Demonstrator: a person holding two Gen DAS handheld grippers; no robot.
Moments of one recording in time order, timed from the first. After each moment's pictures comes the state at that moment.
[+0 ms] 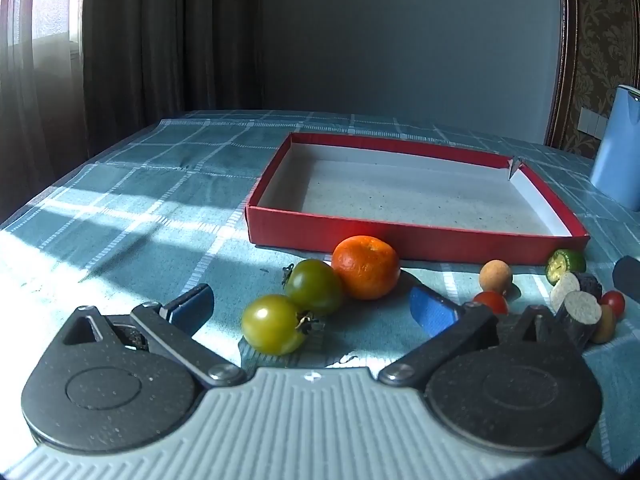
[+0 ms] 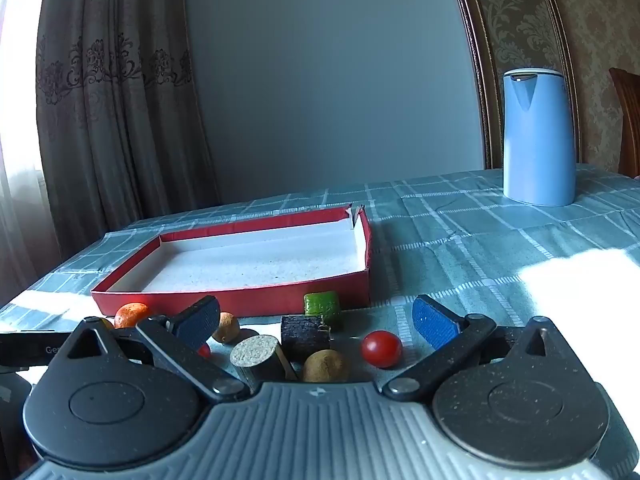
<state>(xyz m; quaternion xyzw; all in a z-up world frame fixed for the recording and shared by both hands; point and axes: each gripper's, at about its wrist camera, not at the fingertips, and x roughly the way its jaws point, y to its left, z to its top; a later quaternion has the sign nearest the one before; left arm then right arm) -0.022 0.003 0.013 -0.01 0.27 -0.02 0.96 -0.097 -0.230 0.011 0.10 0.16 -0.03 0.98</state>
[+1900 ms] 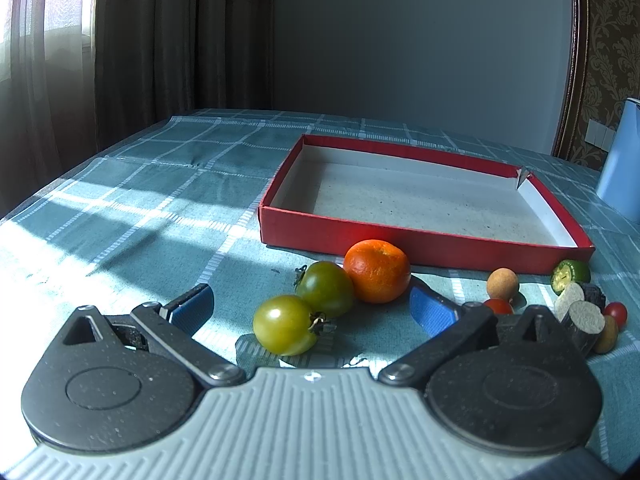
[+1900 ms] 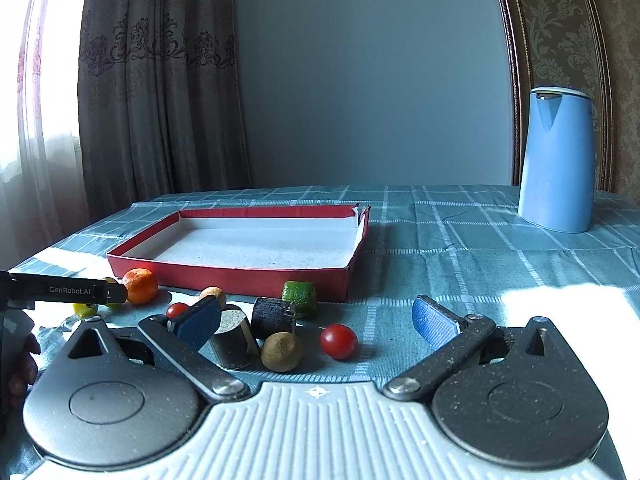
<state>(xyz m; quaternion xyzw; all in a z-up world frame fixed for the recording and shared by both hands) -0.026 0.008 0.012 -0.02 0.27 -0.01 0.96 -0.119 -0.260 0.018 0.02 0.18 0.05 0.98</state>
